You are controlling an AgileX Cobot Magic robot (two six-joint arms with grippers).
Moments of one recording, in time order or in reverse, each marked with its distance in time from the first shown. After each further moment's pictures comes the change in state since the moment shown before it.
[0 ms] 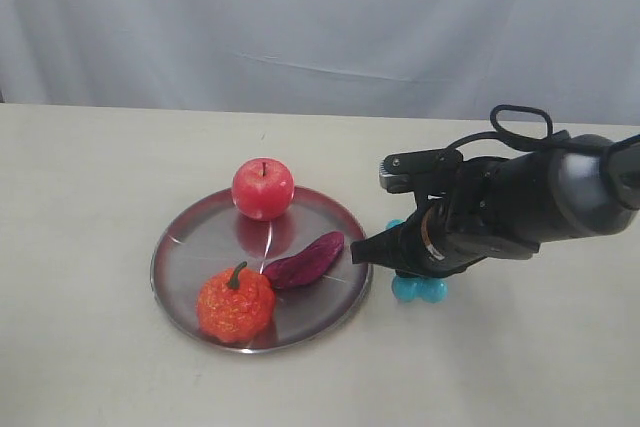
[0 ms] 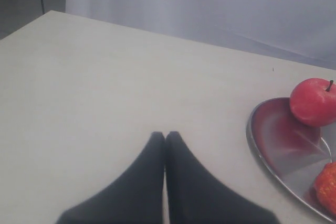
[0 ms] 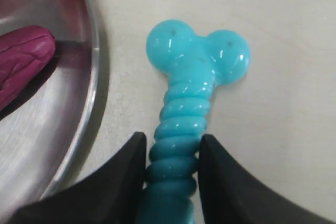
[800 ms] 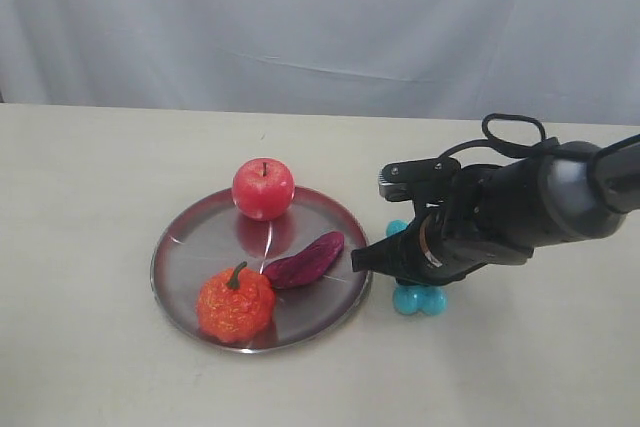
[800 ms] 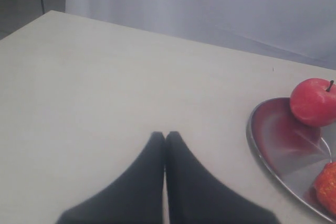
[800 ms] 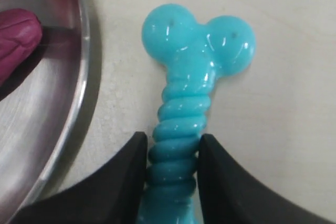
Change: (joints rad) left arm 0.000 0.000 0.000 0.000 0.000 0.000; right arm 0.000 0.030 0.000 0.004 0.000 0.000
